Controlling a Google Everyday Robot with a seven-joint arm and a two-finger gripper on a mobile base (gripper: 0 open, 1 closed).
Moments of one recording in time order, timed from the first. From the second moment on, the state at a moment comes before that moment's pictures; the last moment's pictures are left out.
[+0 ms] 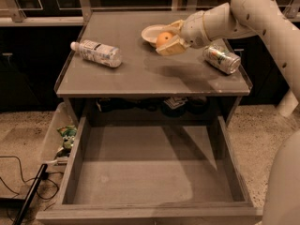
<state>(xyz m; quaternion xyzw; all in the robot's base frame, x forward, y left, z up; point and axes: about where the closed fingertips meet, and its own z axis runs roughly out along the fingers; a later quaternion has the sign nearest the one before) 0.723 -0.081 0.912 -0.60 0.62 0.16 0.47</state>
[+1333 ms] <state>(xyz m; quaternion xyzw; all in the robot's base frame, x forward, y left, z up) 0.705 -0.080 0.846 -0.59 0.71 0.20 0.33</state>
